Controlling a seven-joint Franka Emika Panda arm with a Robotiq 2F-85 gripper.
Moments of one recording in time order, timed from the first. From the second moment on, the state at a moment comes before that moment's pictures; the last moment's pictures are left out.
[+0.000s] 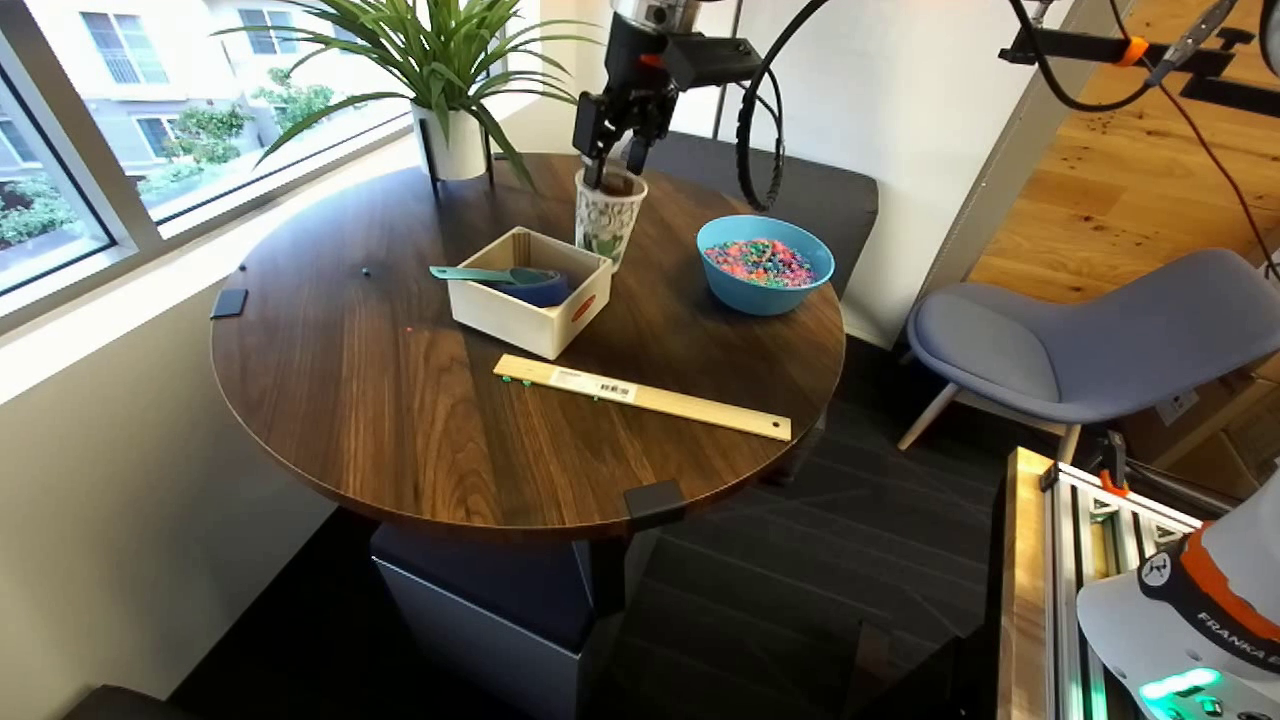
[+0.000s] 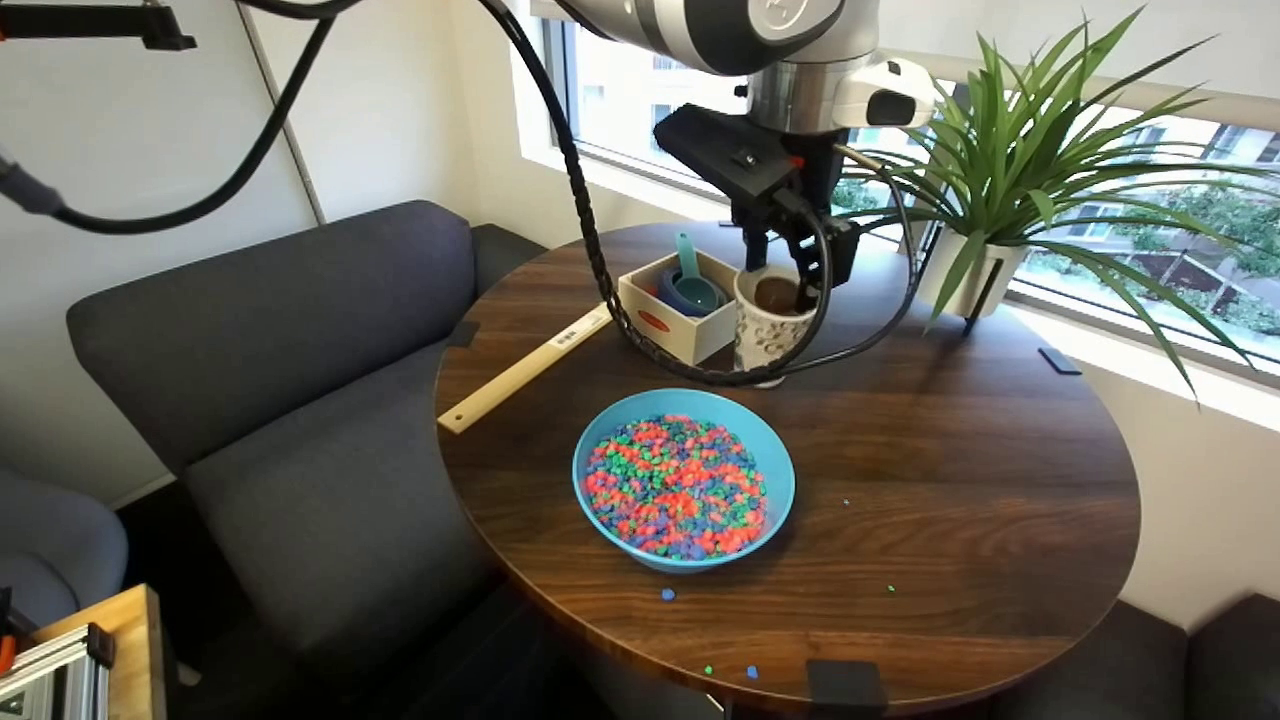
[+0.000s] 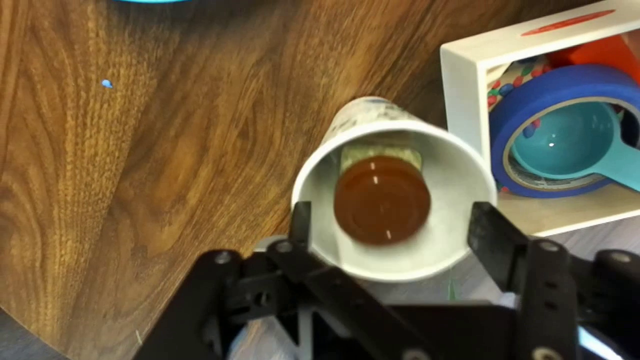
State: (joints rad) arm -0.01 0.48 -0.02 -1.30 0.03 1.97 0.11
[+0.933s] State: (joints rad) arm 0.01 0.42 -0.02 -1.27 0.00 1.92 0.12
